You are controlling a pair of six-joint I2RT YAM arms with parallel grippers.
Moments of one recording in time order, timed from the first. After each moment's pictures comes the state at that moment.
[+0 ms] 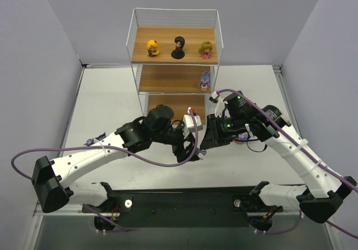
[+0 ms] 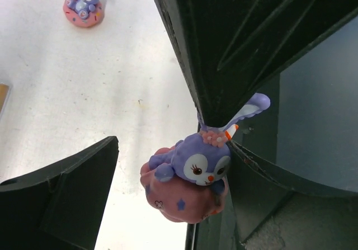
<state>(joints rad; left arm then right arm) -0.97 1.28 1.11 -0.35 0.50 0.02 0.70 1.18 1.36 -1.11 -0.41 0.52</state>
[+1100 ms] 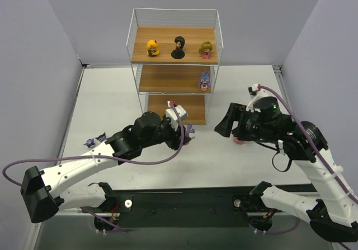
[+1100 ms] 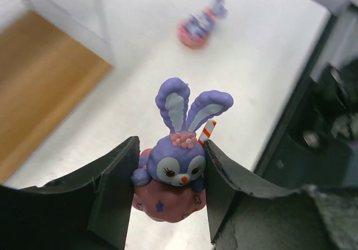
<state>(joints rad) -0.96 1.15 0.93 -0.17 0.15 -0.14 0.68 1.00 1.42 -1.12 0.02 0.68</state>
